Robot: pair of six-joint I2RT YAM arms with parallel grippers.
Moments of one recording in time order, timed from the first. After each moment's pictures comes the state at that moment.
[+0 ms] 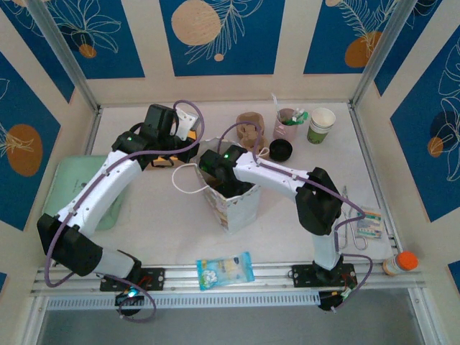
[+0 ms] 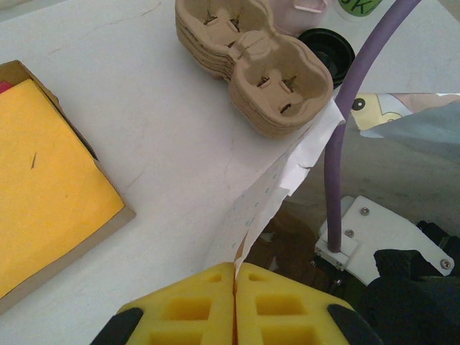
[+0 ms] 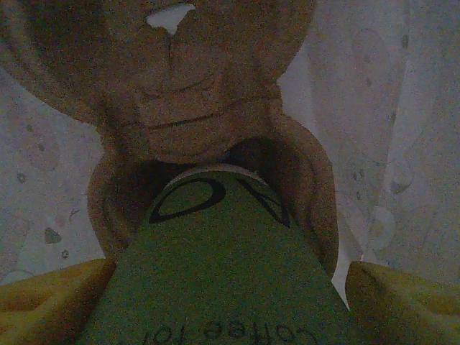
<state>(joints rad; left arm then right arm) -0.48 1.41 1.43 -0.80 0.22 -0.02 0.91 1.94 1.62 -1.30 0.03 0.67</state>
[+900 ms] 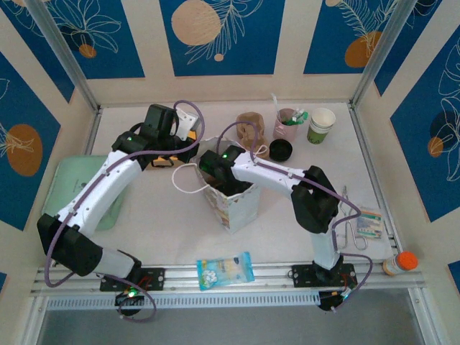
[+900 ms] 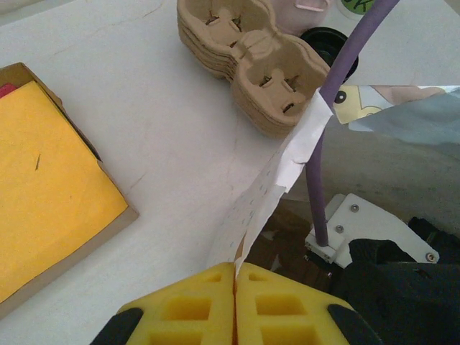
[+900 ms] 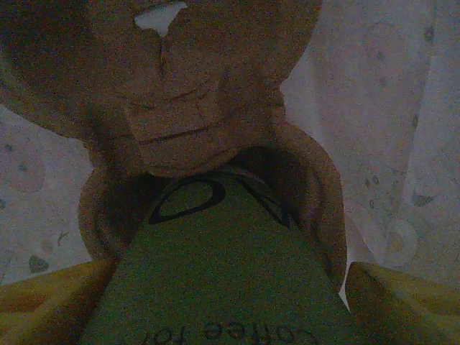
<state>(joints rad) -0.48 1.41 1.43 -0.80 0.21 -0.01 0.90 1.97 1.62 -1.29 0.03 0.66</state>
